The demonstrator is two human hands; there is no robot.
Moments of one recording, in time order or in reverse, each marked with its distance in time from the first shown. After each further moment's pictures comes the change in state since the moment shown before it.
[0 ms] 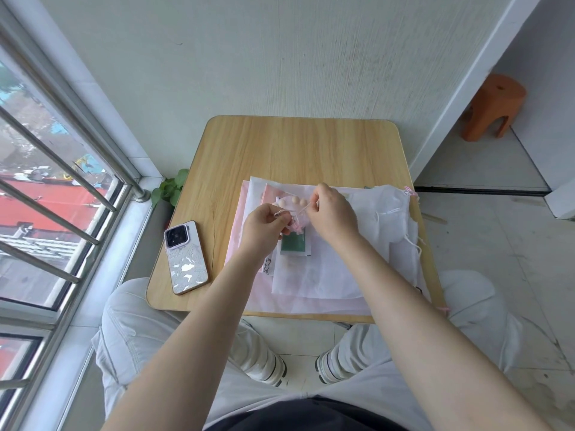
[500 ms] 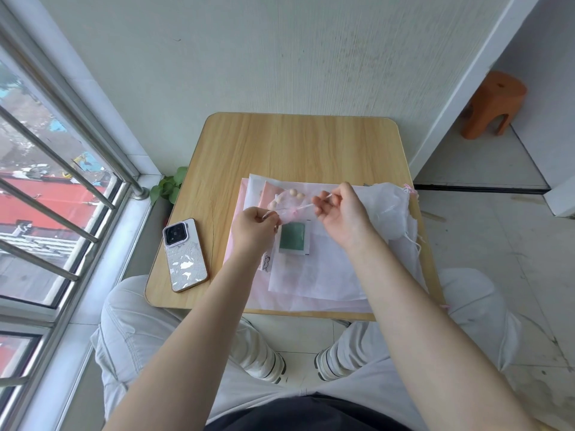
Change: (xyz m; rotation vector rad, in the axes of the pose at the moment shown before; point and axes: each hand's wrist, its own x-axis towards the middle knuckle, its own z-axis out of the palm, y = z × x) left_hand -0.001 -0.005 -0.003 0.071 0.212 -0.107; right_hand -0.006 -0.004 -0.021 1.625 -0.108 0.703
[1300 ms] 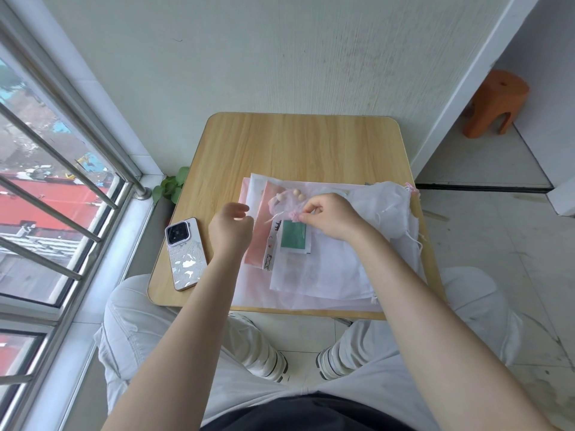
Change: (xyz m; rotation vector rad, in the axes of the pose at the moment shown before) left_hand 0.008 -0.002 -0.035 0.173 0.142 0.023; right_hand -0.001 0.000 -0.005 -1.416 -0.237 -0.356
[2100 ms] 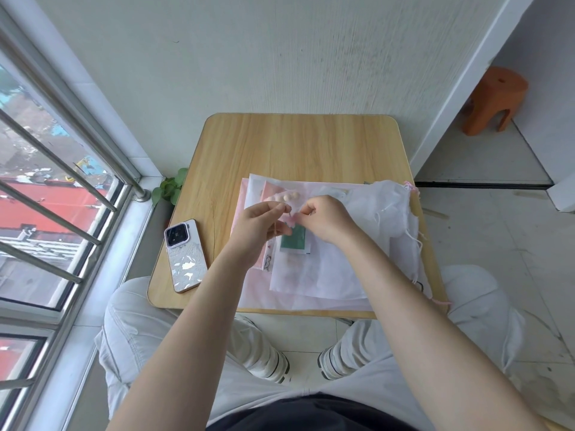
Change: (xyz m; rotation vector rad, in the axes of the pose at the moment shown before) left_hand -0.016 0.016 0.012 -0.504 -0.592 0.063; right_hand 0.002 -0.002 0.016 -0.017 0.063 0.061
